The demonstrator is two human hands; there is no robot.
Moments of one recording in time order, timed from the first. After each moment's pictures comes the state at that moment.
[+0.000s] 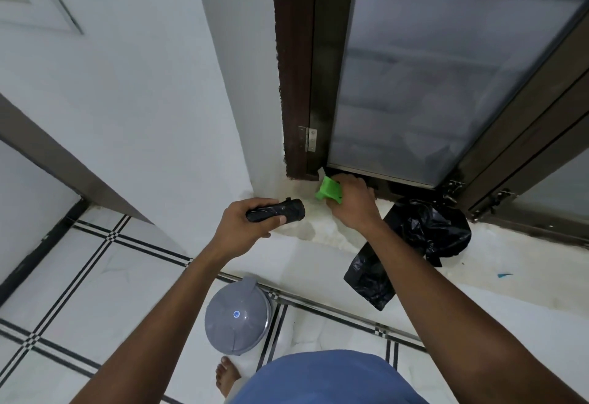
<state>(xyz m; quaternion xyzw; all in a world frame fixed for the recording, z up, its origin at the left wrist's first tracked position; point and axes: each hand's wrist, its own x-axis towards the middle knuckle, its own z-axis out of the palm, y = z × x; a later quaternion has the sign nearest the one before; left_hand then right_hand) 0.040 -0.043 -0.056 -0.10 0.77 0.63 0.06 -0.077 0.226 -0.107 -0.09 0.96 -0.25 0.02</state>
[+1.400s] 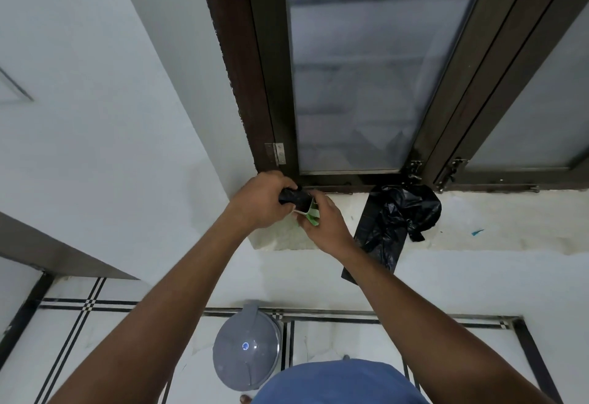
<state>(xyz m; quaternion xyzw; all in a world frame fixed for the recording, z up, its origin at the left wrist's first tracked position) -0.046 0.006 0.018 0.23 0.95 0.19 0.06 -0.015 0.190 -0.126 -0.01 0.86 -0.50 -0.03</state>
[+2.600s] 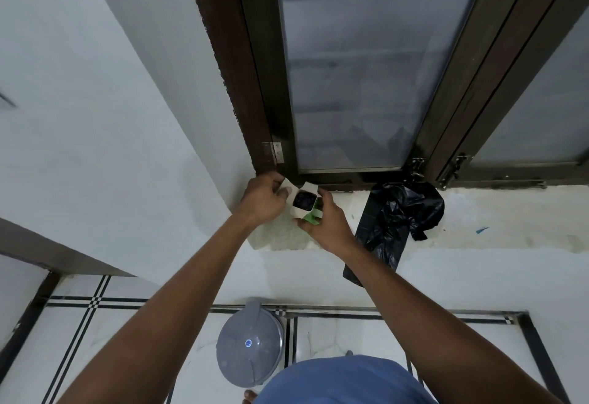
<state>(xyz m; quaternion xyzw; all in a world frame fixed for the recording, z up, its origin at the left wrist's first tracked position) -0.062 0.021 -0.014 0.03 0.93 0.36 0.10 -0.018 0.196 -0.129 0.03 0.81 -0.59 0.01</state>
